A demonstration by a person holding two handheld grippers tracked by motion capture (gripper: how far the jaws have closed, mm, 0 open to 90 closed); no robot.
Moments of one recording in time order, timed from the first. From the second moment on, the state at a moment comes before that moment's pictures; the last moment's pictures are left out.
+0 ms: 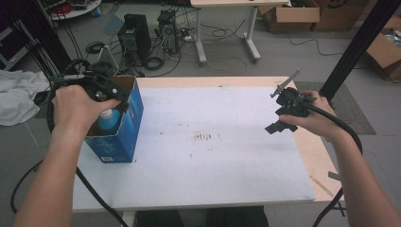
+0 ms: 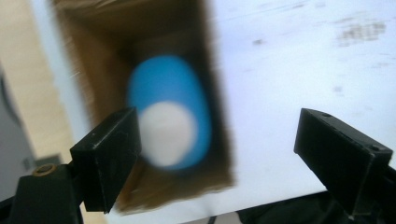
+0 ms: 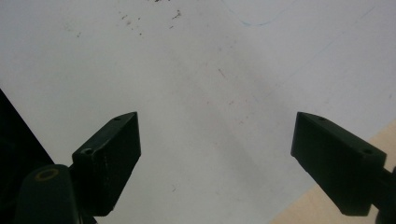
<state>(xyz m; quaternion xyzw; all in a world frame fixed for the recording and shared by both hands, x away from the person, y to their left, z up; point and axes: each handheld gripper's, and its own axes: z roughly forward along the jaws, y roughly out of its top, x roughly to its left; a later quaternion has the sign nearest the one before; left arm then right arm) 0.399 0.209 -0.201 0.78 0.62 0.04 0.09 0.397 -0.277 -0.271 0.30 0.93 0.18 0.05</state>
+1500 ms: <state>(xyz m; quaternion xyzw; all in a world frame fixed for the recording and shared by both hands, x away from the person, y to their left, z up) 0.392 0.030 -0.271 0.91 0.41 0.01 0.08 0.403 -0.273 -0.272 0.30 0.94 0.18 0.05</state>
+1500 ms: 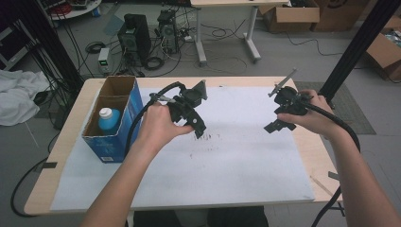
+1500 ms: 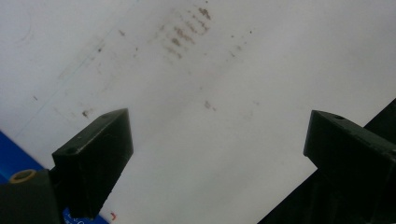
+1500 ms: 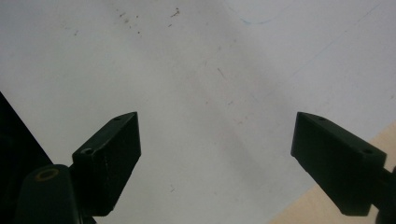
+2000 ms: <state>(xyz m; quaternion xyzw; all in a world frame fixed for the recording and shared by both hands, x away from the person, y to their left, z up) 0.394 0.030 -0.272 0.91 0.41 0.00 0.08 0.401 -0.273 -0.274 0.30 0.94 0.18 0.05</state>
